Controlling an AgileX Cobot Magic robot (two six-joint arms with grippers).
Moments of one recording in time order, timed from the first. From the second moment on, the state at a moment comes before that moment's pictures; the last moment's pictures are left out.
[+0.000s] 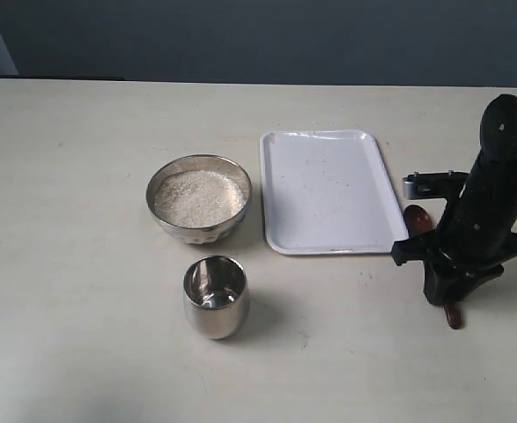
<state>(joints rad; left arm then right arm) -0.17 0.00 0.00 0.13 0.25 0.04 0.29 1.90 -0.95 0.16 0.87 -0.13</state>
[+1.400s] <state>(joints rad) -0.17 0.00 0.00 0.13 0.25 0.04 0.71 1.86 -1.48 -0.66 1.13 -0.32</state>
